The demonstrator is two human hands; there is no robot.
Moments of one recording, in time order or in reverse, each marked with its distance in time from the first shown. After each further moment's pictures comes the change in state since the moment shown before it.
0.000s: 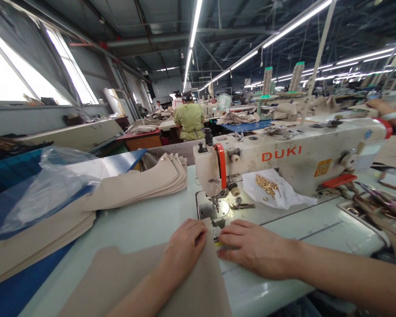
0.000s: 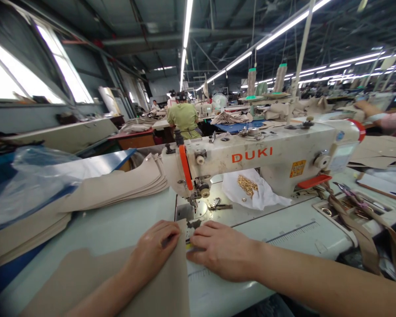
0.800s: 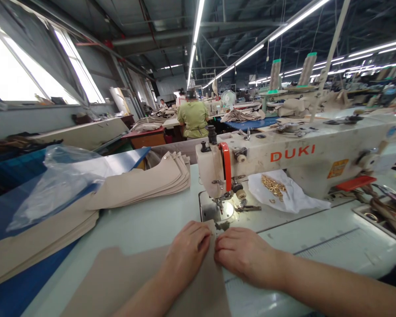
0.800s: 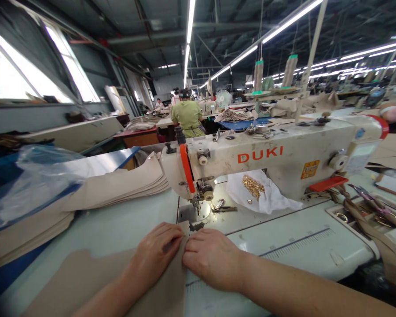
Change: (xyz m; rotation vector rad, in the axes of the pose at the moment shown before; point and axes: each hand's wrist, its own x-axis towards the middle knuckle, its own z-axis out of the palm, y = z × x) left_hand 0.000 -0.001 0.001 0.009 0.001 0.040; right_hand 0.023 -0.001 0.037 0.112 0.181 0.043
